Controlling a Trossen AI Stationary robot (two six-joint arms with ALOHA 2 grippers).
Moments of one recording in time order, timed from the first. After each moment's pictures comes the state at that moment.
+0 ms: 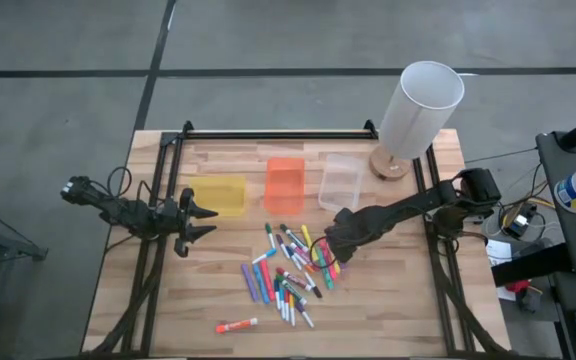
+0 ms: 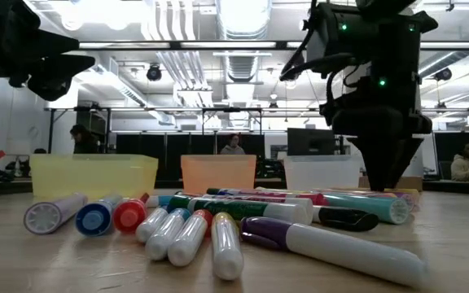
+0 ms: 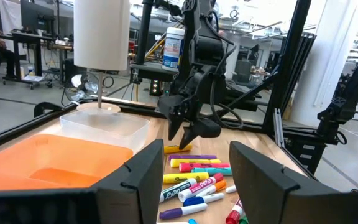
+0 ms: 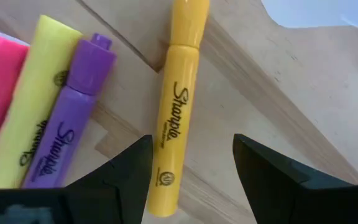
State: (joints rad) left arm -0.44 0.04 0.01 0.06 -0.47 -0.13; right arm 0.18 1.71 0.99 -0.84 0.18 1.04
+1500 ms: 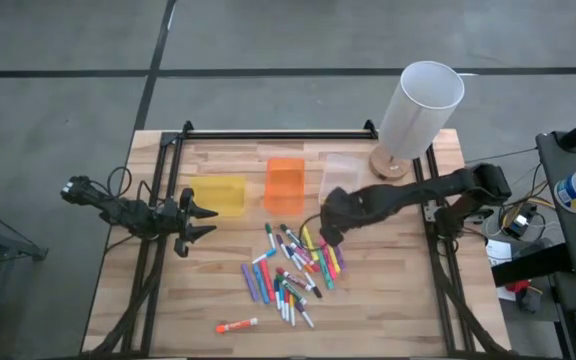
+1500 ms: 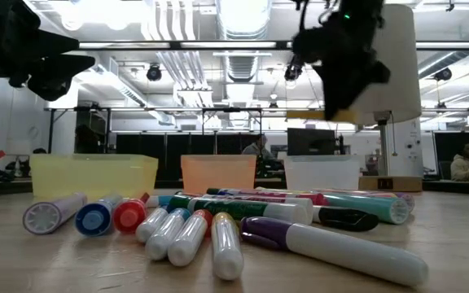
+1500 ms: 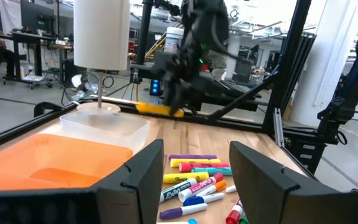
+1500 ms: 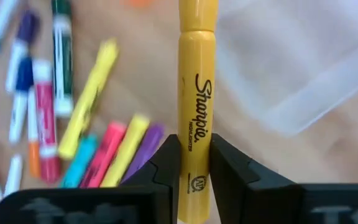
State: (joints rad) left arm -0.44 0.04 0.01 0.06 -0.47 -0.13; right arm 0.10 1.62 1.28 -1.02 0.29 0.93
